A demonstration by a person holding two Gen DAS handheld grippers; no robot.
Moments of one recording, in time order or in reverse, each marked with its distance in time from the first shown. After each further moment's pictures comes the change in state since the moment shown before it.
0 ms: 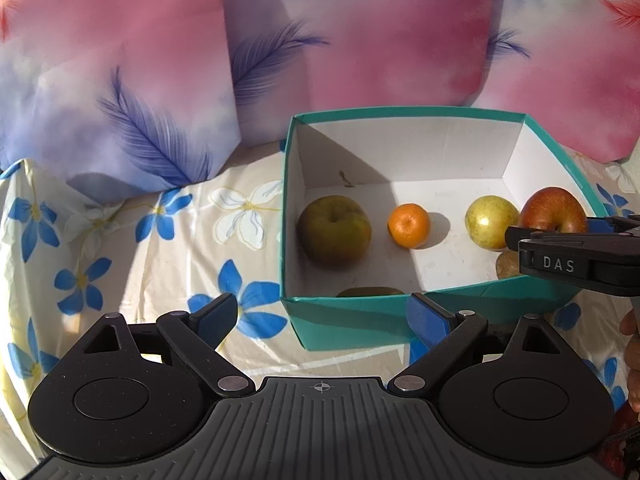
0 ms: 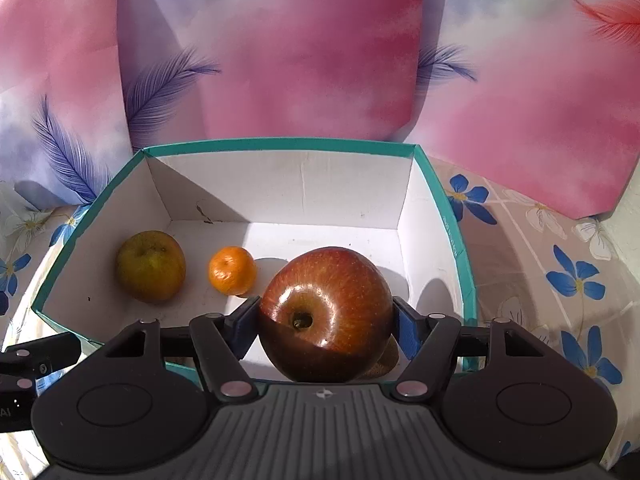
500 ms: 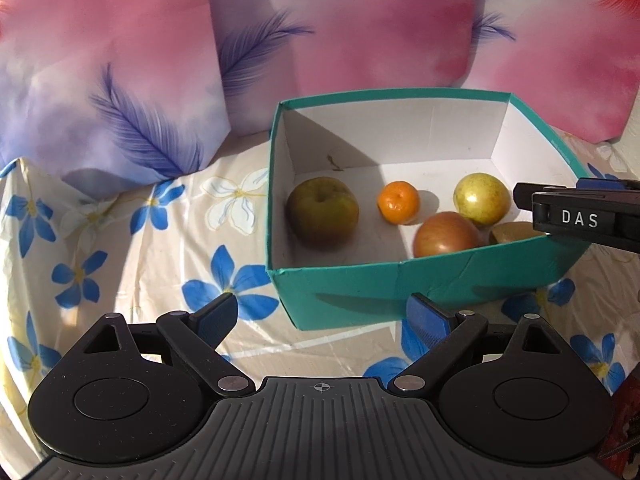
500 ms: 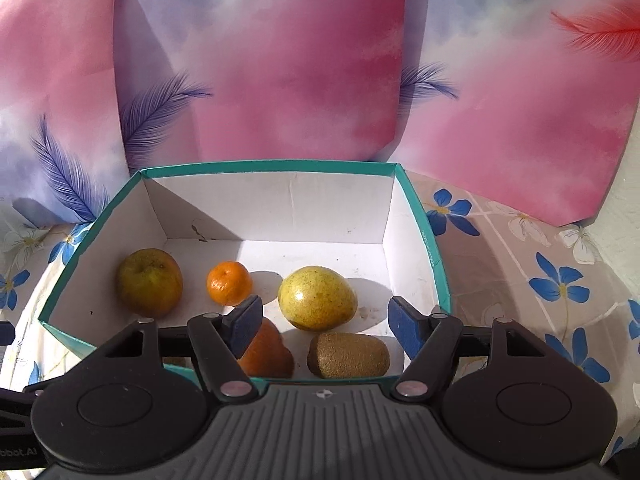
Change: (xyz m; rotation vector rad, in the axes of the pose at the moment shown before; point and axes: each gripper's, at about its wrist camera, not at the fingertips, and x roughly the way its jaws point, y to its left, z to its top) left arm -0.006 -0.008 -0.015 0.036 0.020 -0.011; right arm -0.025 -0.005 -0.002 0.020 -0.067 -0.021
